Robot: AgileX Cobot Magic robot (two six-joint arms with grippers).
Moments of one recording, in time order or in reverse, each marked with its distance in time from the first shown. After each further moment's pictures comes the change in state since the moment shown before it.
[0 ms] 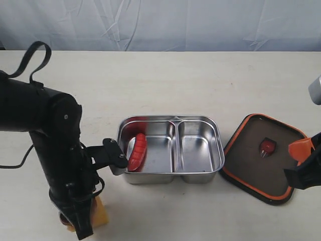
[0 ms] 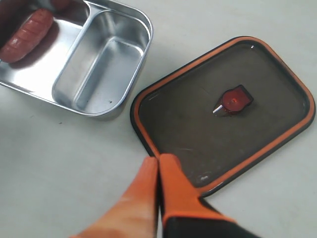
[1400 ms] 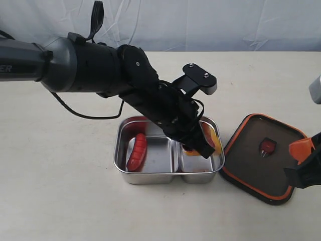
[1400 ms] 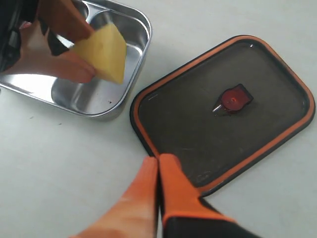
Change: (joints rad) left arm -0.118 0.207 -0.467 -0.505 -0.373 0.248; right arm 0.000 0.000 0.000 -0.006 0.000 0.013
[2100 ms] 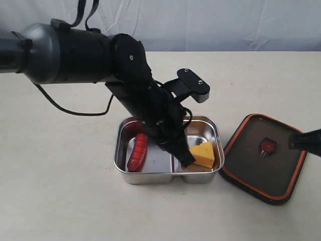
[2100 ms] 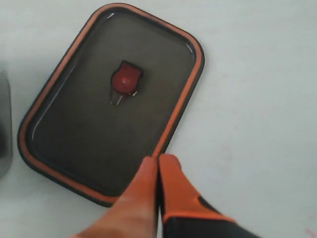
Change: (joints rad) left arm 0.000 -0.072 -0.005 0.301 0.204 -0.204; right arm 0.000 0.173 0.005 -0.425 0.068 0.729
